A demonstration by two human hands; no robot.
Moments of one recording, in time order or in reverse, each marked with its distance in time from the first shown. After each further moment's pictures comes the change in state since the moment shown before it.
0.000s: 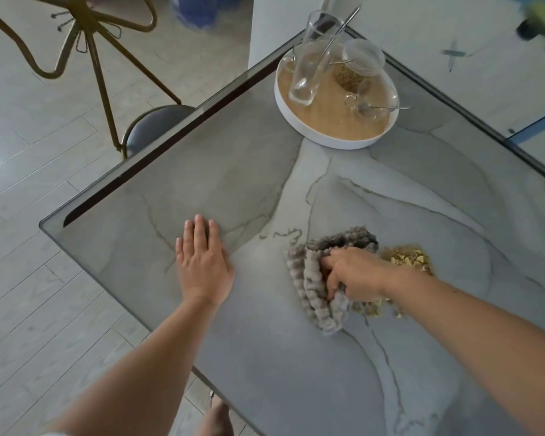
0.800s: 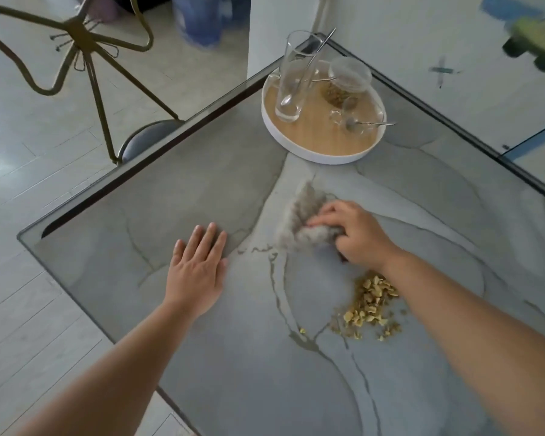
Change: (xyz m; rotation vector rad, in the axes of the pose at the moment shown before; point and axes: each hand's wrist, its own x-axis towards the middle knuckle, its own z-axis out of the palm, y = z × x) left_hand 0.010 0.017 -0.002 0.179 -0.099 0.277; right_hand -0.010 0.045 -0.040 0.488 0.727 0.129
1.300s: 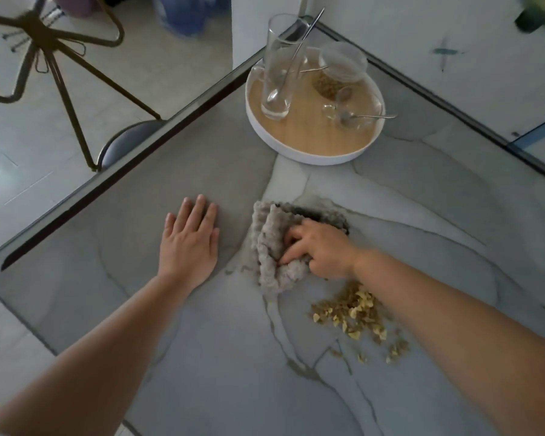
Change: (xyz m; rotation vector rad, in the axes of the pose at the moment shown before) left_hand 0.079 -0.001 -0.005 -0.029 0.069 -0.014; right_hand 0.047 0.020 0.035 -0.267 -0.443 -0.165
